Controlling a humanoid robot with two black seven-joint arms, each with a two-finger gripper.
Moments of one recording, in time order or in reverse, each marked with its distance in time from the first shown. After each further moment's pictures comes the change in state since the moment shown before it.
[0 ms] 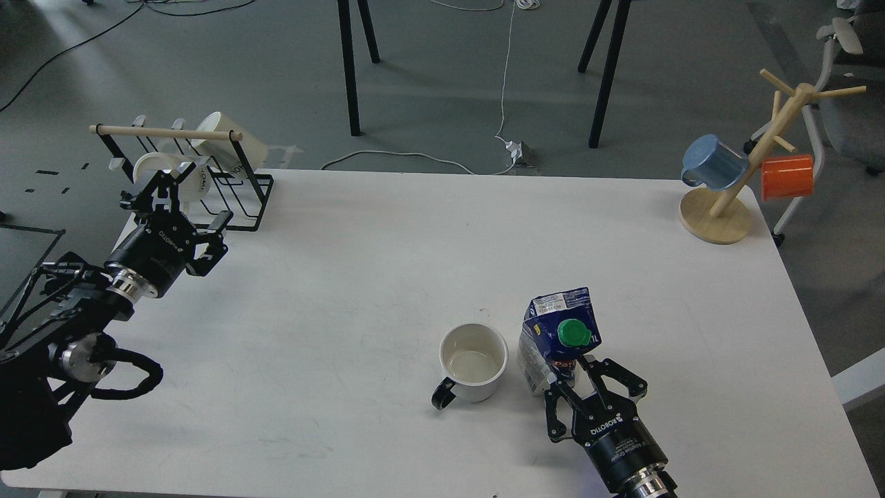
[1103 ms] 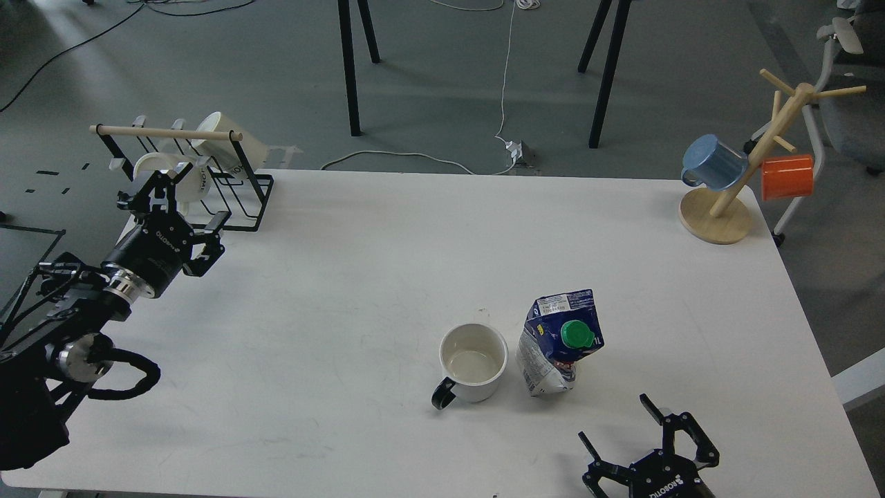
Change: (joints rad) left arm 0.000 0.004 0.000 0.010 0.000 0.000 0.000; right arm -0.269 -0.302 0.103 0.172 -0.015 0.000 0.000
